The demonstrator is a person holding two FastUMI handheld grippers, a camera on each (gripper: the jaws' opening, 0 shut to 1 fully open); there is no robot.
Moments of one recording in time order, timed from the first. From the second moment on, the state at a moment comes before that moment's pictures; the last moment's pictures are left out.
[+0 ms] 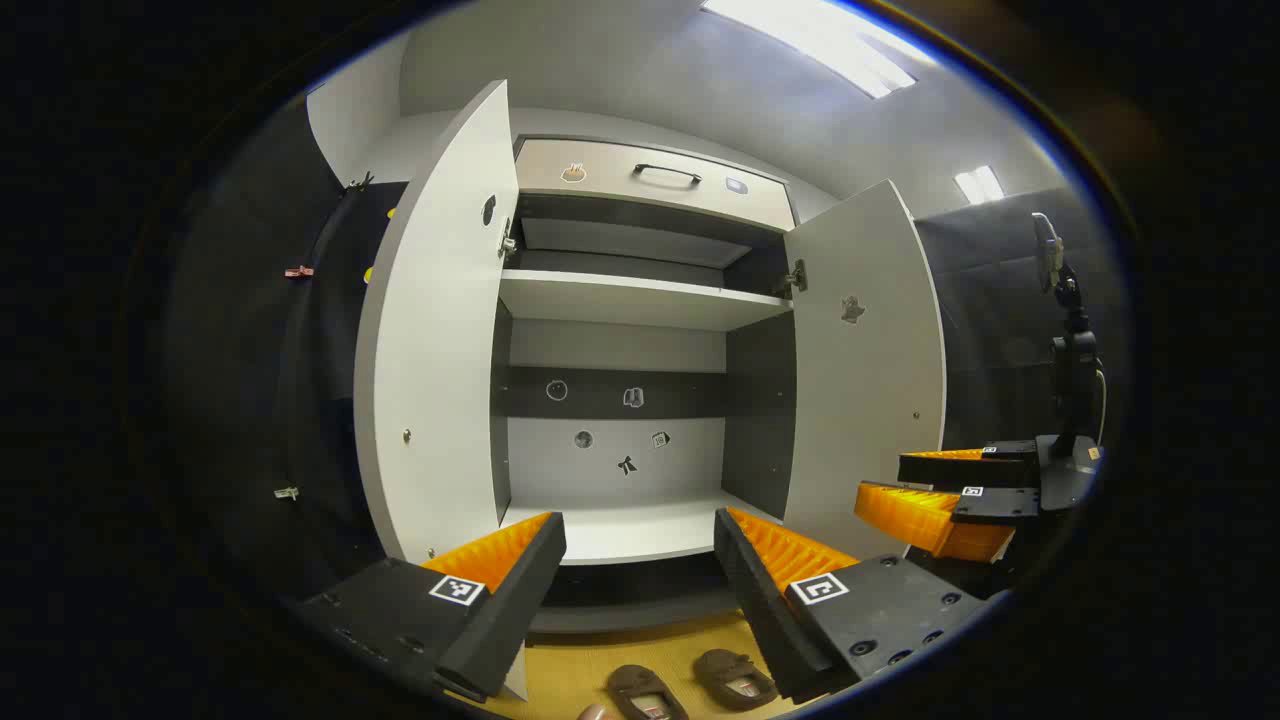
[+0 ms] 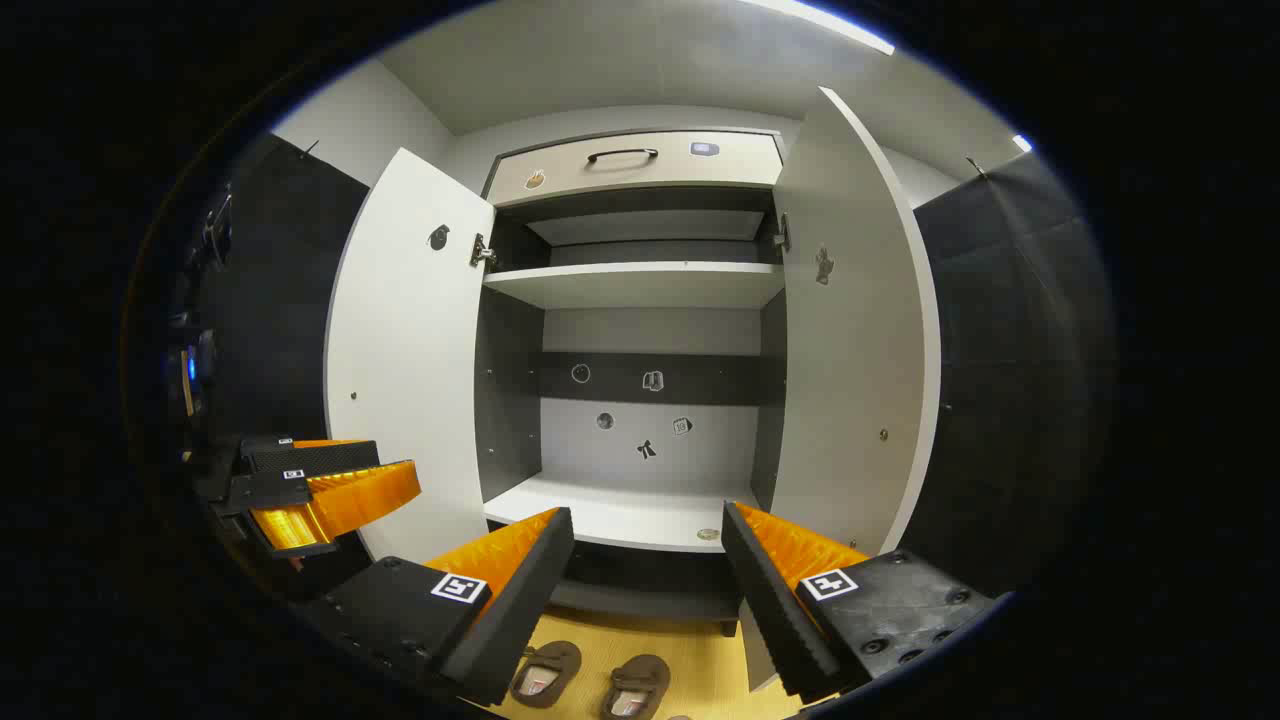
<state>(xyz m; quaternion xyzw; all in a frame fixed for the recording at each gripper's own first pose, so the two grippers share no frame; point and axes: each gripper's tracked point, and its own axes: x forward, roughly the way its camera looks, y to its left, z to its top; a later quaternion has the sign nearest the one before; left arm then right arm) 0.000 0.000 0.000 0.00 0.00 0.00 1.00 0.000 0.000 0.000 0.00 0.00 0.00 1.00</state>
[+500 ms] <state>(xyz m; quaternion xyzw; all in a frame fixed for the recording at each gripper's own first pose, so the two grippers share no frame) 0.000 0.000 -0.002 0.00 0.00 0.00 1.00 -0.003 -0.002 -0.002 0.00 0.00 0.00 1.00</state>
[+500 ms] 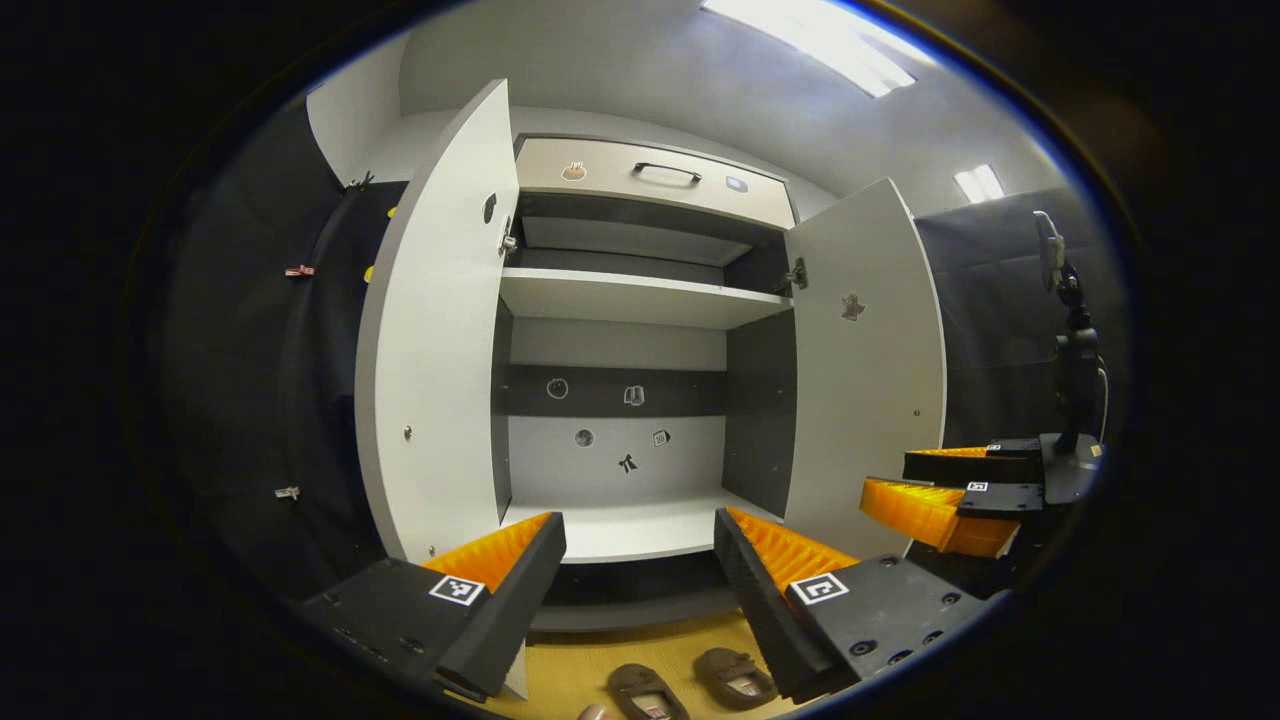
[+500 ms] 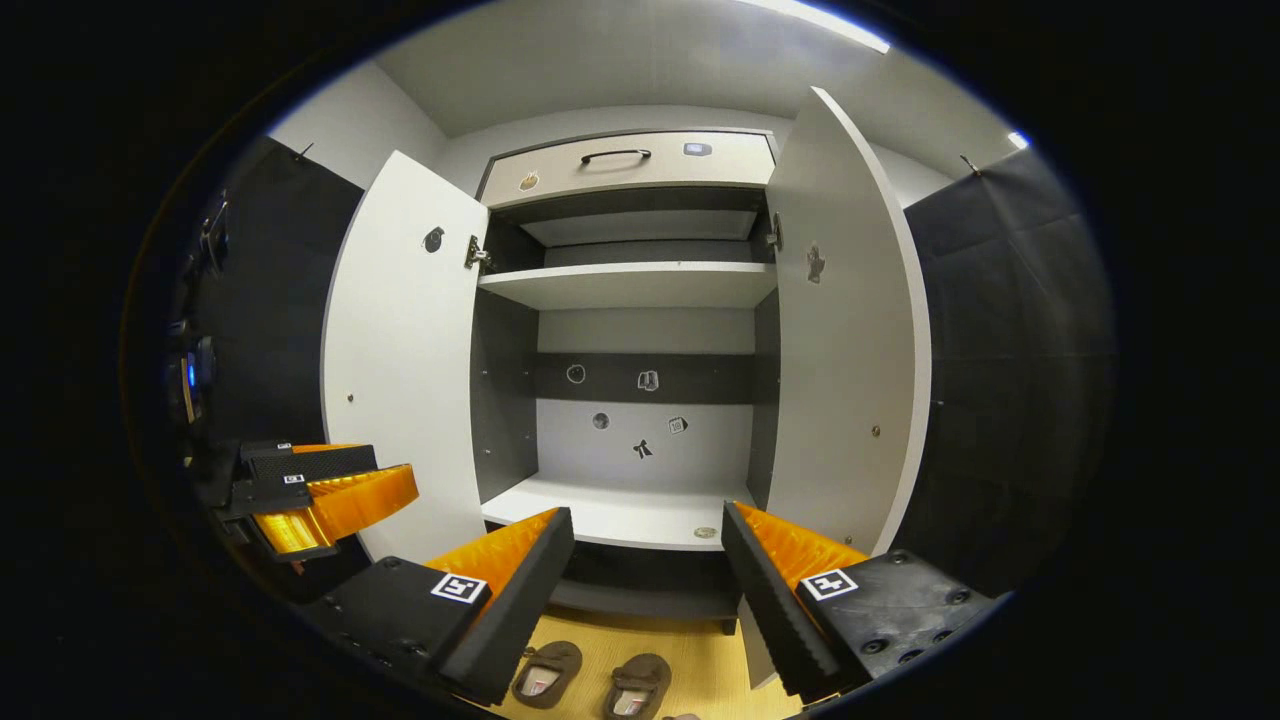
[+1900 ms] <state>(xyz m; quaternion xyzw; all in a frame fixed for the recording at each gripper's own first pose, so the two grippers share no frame) 0.003 0.035 0.017 -0.01 -0.02 0.02 1.00 -0.001 0.022 -0.177 0.03 0.17 -0.01 0.99</state>
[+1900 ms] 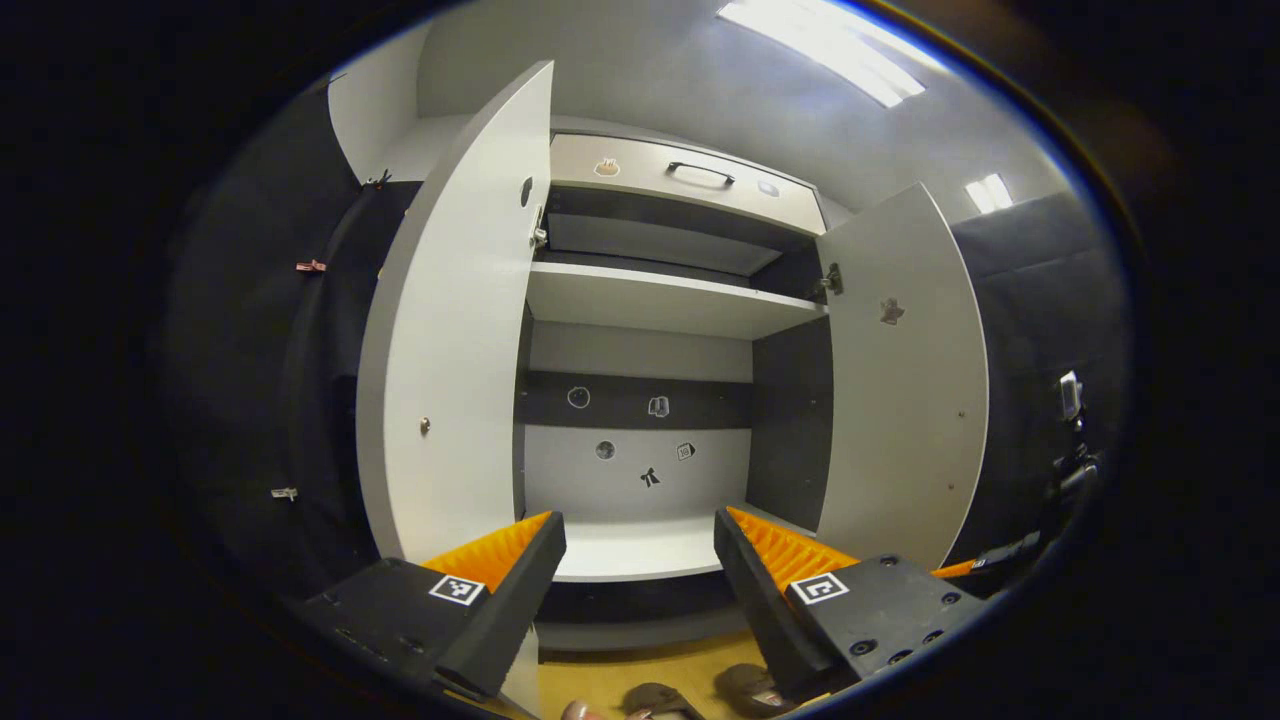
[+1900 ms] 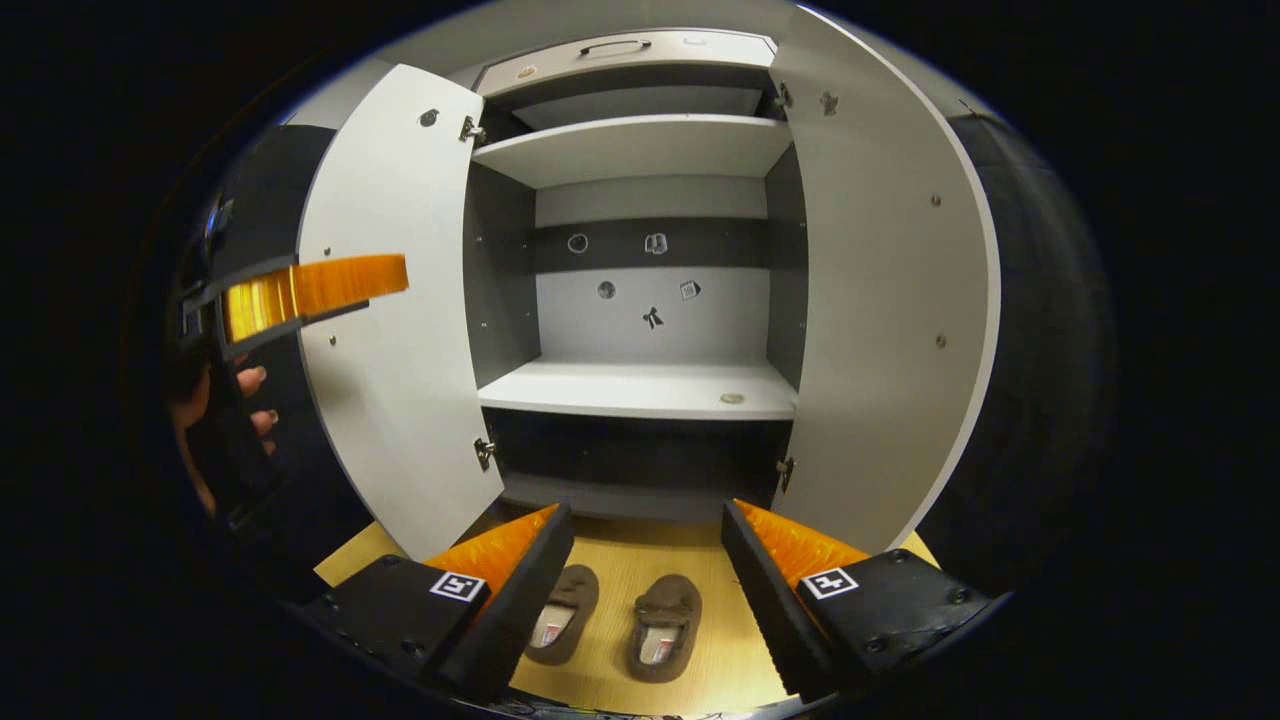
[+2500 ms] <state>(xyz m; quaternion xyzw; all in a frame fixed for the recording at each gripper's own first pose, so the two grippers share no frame) 0.021 0.040 -0.031 0.02 0.00 0.03 1.00 -0.004 0.039 -0.351 0.08 0.29 -0.01 0.95</state>
